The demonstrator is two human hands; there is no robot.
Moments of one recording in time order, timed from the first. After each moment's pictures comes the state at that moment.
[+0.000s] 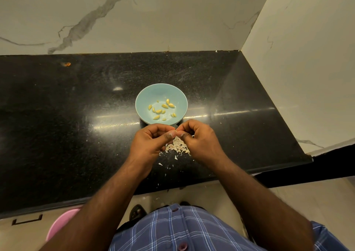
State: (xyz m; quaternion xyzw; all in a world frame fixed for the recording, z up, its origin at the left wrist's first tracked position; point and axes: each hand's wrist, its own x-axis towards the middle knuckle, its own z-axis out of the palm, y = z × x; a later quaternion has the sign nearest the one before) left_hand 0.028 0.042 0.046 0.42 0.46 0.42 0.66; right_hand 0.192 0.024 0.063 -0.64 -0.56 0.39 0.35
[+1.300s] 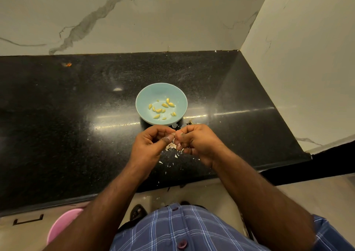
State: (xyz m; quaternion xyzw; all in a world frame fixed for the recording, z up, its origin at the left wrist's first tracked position) left_hand 0.023 0.031 0.037 0.51 0.45 0.43 0.59; right_hand 0.189 0.026 0.074 -0.62 -0.34 0.62 0.34
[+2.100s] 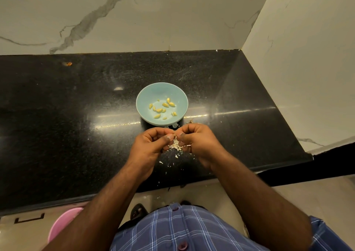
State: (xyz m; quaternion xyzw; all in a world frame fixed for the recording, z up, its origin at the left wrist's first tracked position) left_hand 0.025 0.033 0.038 0.38 0.47 0.41 0.68; right_hand 0.186 0.027 0.060 -0.63 -0.36 0.58 0.38
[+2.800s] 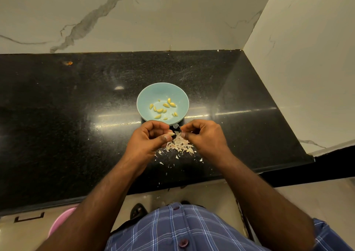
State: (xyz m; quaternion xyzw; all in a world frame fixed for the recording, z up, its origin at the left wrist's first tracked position) left_hand 0.015 0.048 0.041 0.42 0.48 0.40 0.66; right_hand 0.204 0.029 0.058 -0.68 -0.55 0.35 0.35
